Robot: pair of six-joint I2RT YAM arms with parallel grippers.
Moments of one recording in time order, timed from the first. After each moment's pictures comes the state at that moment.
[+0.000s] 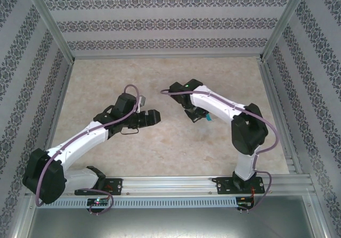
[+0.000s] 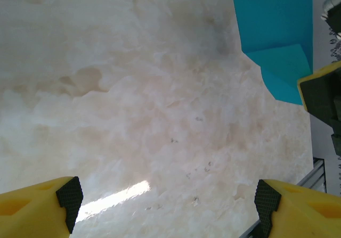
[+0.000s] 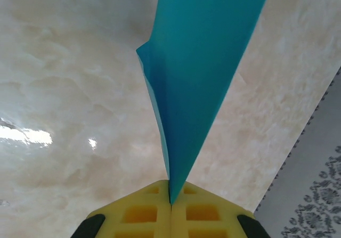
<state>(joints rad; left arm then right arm) -0.51 1.21 0.79 -0.37 0.33 -0.71 0.71 1.88 1.55 -1.37 0.49 0.28</state>
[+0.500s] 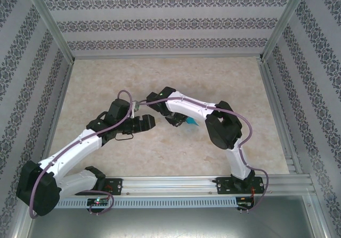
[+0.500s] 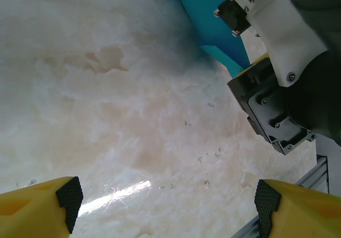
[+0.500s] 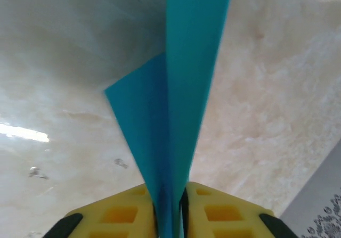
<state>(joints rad) -0.48 1.08 0.70 -0.41 0.34 -0.71 0.86 2.12 1.74 -1.37 0.45 0.31</state>
